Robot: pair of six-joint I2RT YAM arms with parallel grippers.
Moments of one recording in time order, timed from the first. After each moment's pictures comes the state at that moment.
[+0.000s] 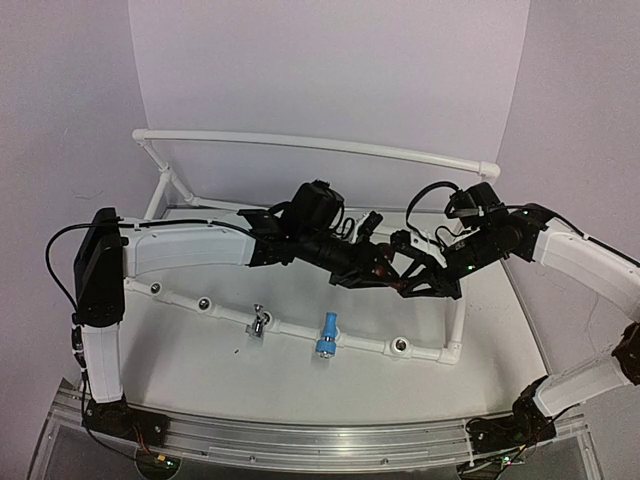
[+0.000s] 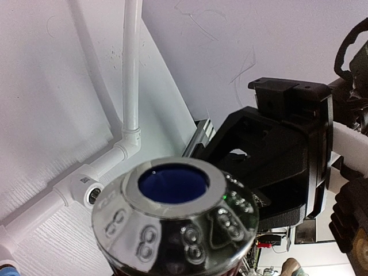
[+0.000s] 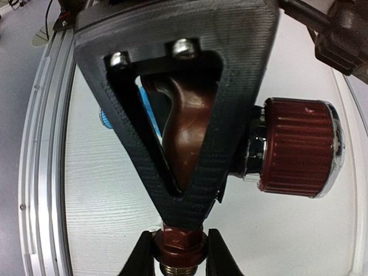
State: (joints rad) left arm -1.01 1.97 1.65 -0.17 0.62 -0.84; right arm 0.57 1.32 1.16 -0.80 -0.55 -0.75
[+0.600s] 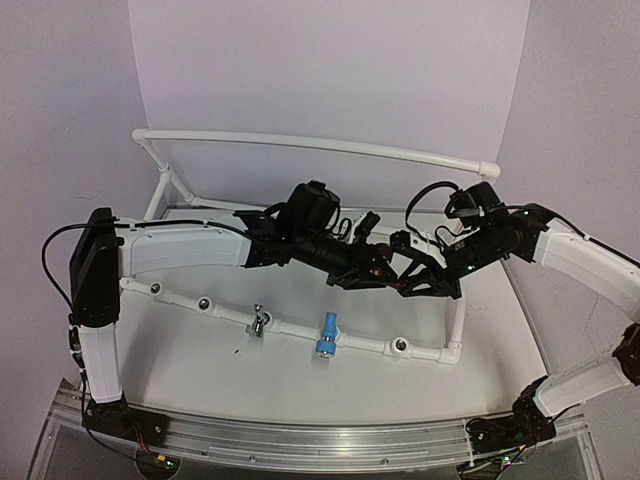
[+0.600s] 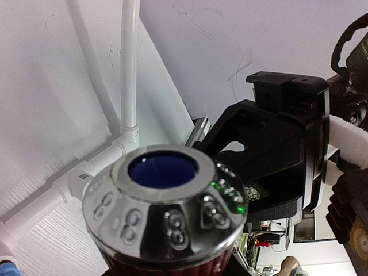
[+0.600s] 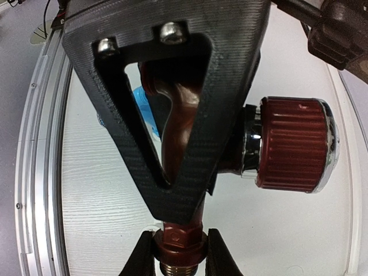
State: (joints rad) left arm -1.01 1.94 1.61 -0.15 0.63 -0.84; right arm 0.57 1.32 1.16 -0.79 -0.53 -0.77
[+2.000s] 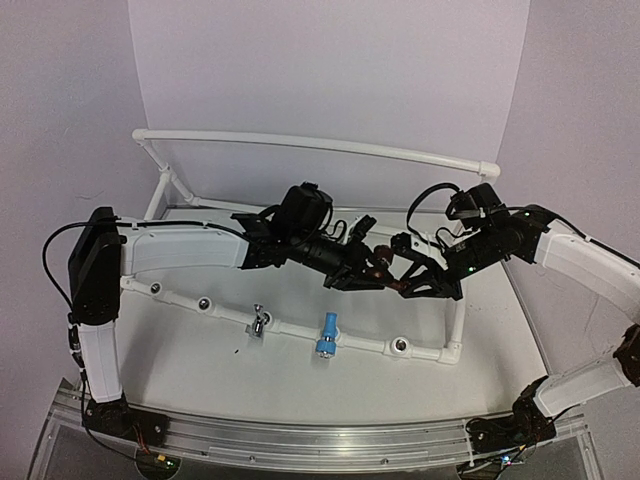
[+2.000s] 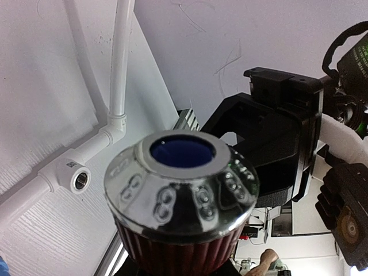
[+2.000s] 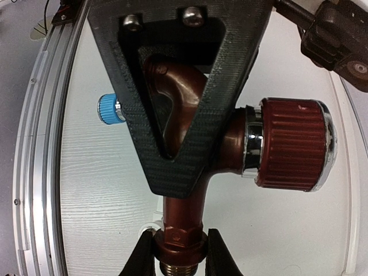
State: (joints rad) left arm -0.98 1.94 1.56 -0.07 0.74 -0.92; right arm 0.58 1.31 1.16 -0.80 -0.53 -0.78
